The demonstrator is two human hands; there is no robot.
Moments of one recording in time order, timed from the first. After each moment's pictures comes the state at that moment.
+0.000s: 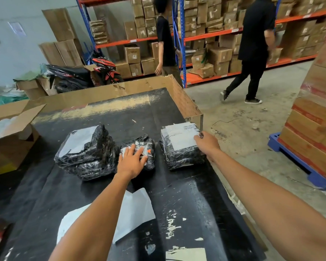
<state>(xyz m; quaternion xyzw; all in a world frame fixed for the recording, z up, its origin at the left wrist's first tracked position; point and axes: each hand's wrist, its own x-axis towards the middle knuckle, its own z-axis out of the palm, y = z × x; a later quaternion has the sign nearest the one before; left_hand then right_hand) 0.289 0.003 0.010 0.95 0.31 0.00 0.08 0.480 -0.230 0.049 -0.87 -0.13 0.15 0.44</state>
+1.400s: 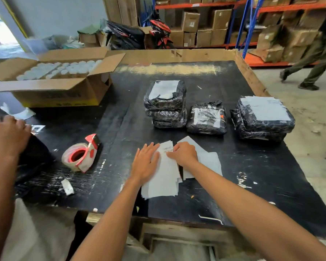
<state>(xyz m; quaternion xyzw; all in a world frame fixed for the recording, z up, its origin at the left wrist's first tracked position) 0.016 0.012 -0.042 0.88 0.37 0.16 0.25 0.163 -0.079 0.007 -0.85 -0.32 0.27 0.32</state>
